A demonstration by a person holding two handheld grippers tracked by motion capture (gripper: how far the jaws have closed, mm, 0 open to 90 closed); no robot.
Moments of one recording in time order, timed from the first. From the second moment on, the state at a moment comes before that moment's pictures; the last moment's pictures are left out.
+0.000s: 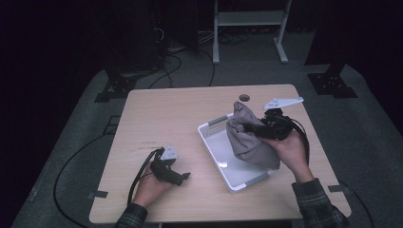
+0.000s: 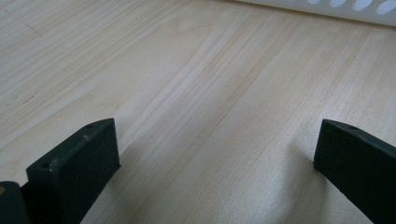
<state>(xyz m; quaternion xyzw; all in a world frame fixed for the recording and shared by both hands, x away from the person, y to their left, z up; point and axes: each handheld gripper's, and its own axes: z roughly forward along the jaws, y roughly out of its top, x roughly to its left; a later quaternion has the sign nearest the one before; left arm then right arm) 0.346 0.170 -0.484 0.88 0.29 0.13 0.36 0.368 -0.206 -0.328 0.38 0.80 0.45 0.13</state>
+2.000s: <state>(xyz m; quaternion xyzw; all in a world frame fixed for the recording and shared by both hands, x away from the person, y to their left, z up) 0.346 0.170 -0.483 0.87 0.30 0.13 0.36 0.348 -0.302 -0.390 0.43 0.77 0.41 0.21</state>
